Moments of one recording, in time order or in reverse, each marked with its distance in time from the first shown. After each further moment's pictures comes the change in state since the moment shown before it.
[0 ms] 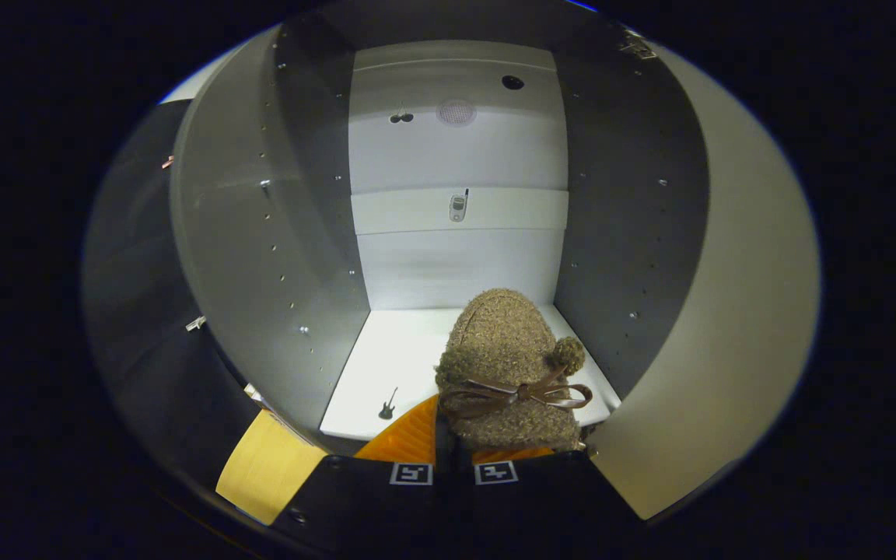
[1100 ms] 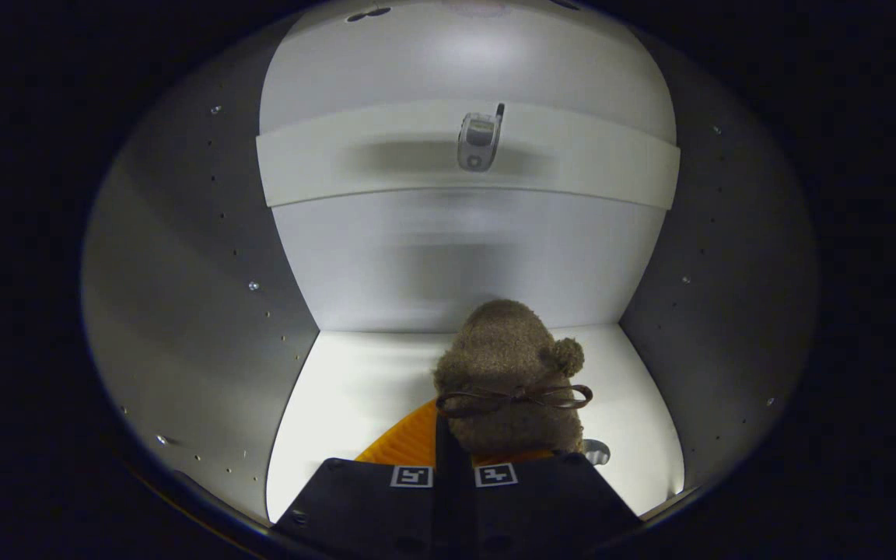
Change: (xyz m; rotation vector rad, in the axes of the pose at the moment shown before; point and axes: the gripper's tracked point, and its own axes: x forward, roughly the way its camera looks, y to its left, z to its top) arm 0.203 0.007 -0.005 -0.007 0.183 -0.003
